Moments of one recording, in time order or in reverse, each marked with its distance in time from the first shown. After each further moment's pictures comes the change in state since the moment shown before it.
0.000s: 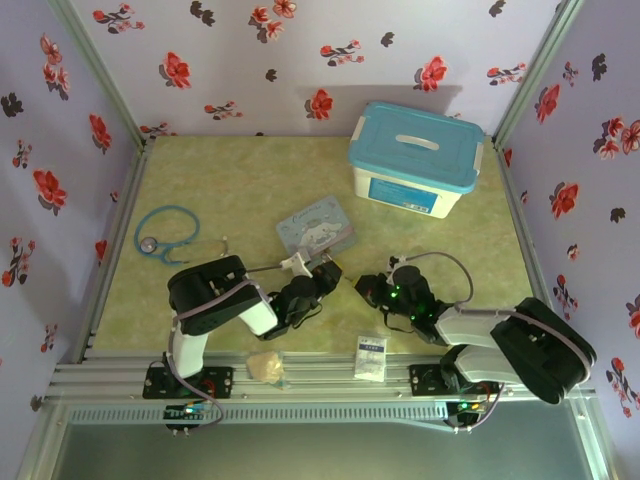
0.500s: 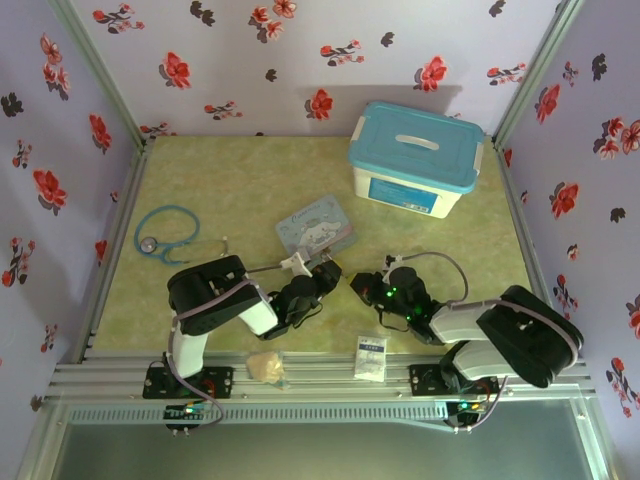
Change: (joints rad) left arm 0.000 -0.003 0.002 -0.005 -0.007 -0.013; right arm 0.026 0.107 -0.001 0.171 0.026 0.026
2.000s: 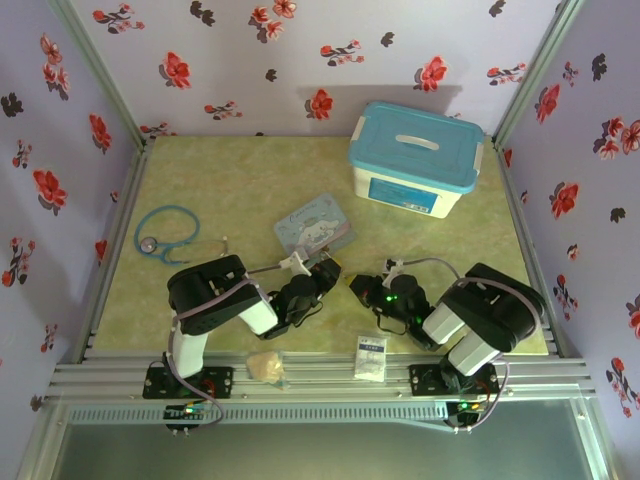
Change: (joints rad) left arm -0.002 0.001 0.002 0.015 -0.013 -0.037; right arm 0.019 0.247 -0.069 0.402 0.033 0.044
